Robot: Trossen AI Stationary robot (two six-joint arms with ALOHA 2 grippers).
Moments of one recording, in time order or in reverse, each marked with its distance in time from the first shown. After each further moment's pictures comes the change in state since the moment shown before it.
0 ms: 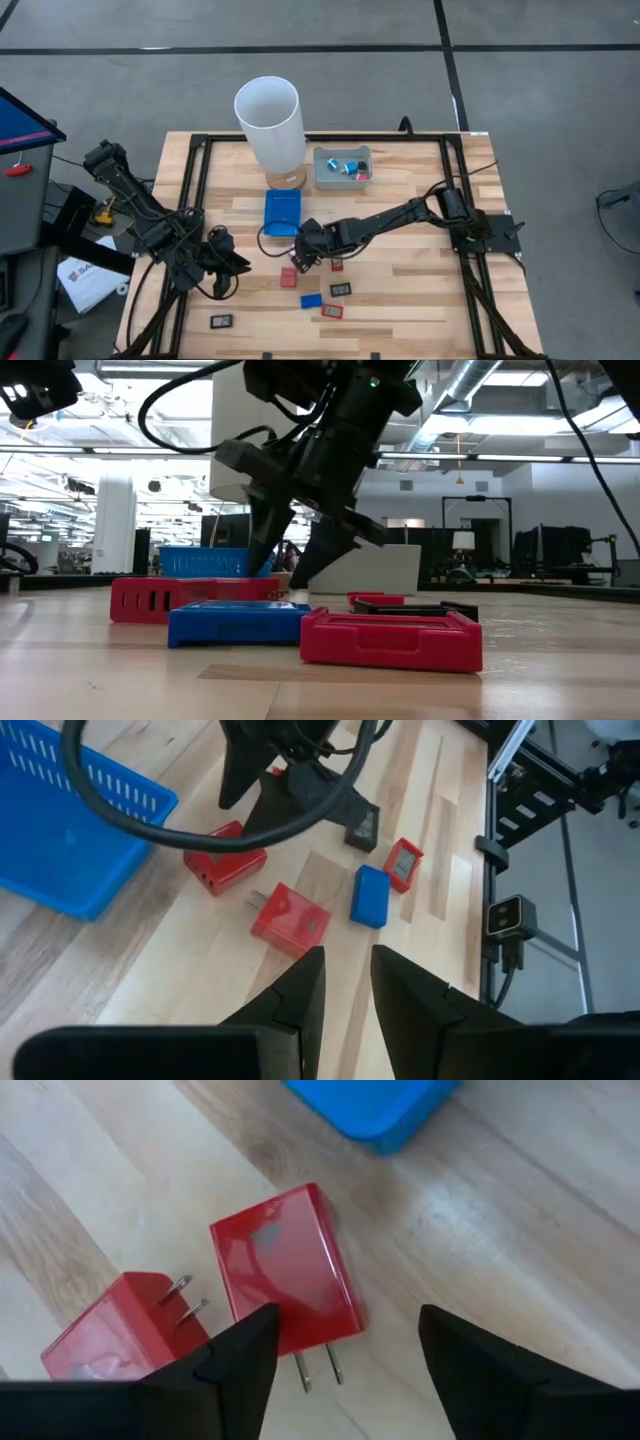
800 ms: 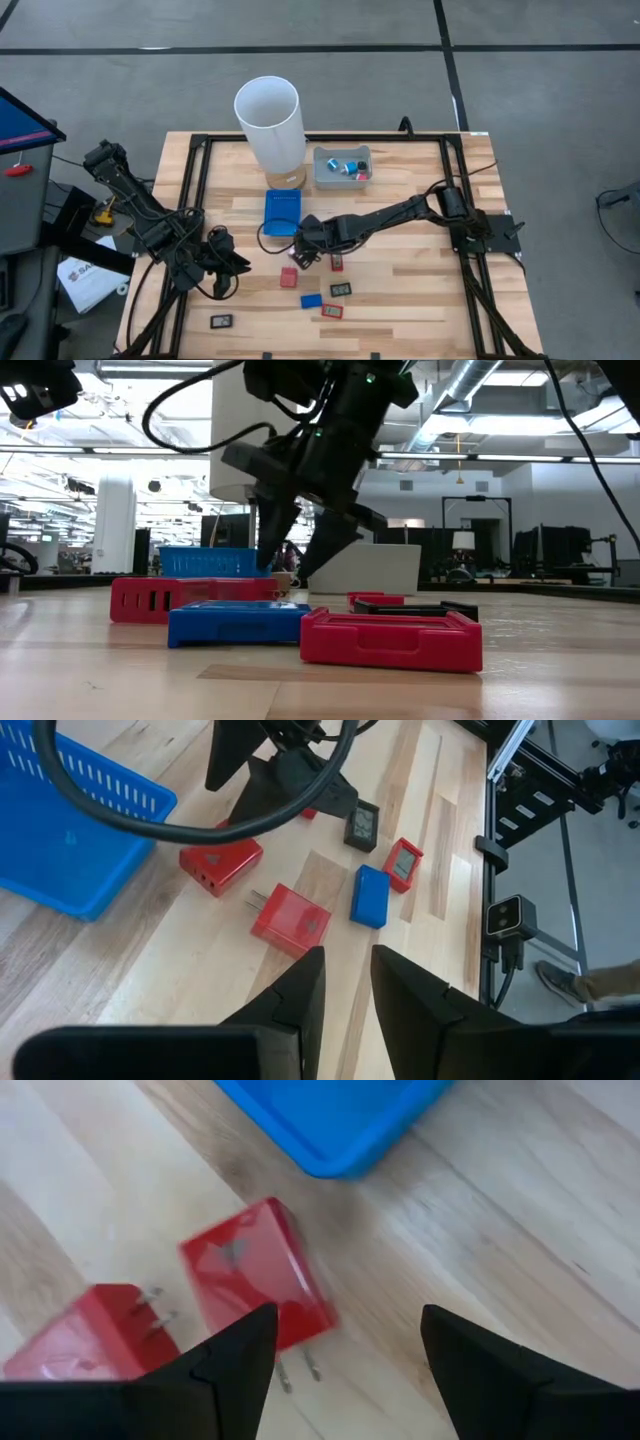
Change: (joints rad) left arm 0.000 0.000 0.000 0.001 0.000 0.000; right arm -0.018 -0.003 0.038 -0.082 0.038 -0.054
